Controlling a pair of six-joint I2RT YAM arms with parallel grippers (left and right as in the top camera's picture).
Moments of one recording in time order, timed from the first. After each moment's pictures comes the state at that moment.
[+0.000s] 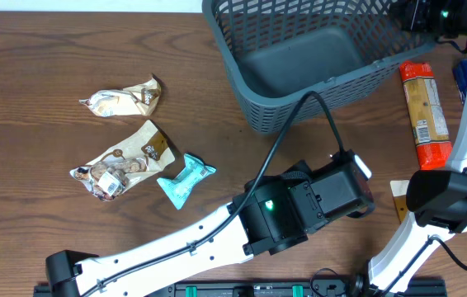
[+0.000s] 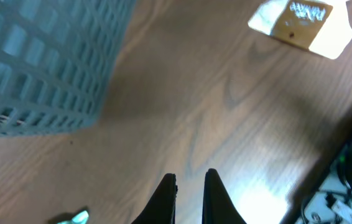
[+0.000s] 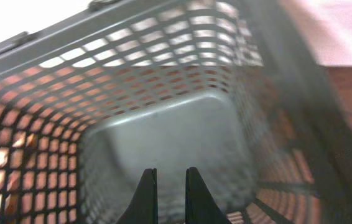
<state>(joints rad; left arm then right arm) -1.23 1.63 1.67 -1.00 -0.27 -0.16 -0.23 2.06 2.39 -1.16 -0.47 -0.05</state>
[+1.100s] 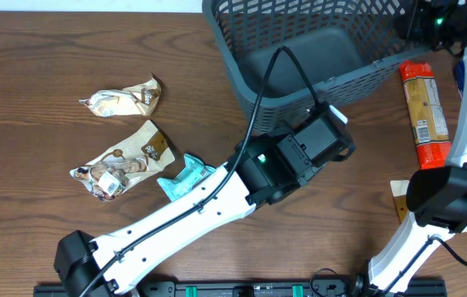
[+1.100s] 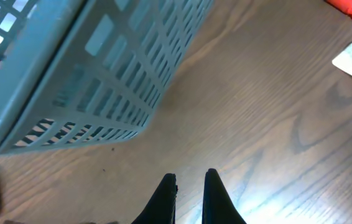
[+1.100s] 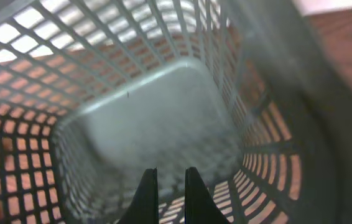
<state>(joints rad) -1.03 1.70 1.67 -0.90 -0.29 -0.16 -0.23 2.06 2.29 -1.18 -0.37 -0.01</state>
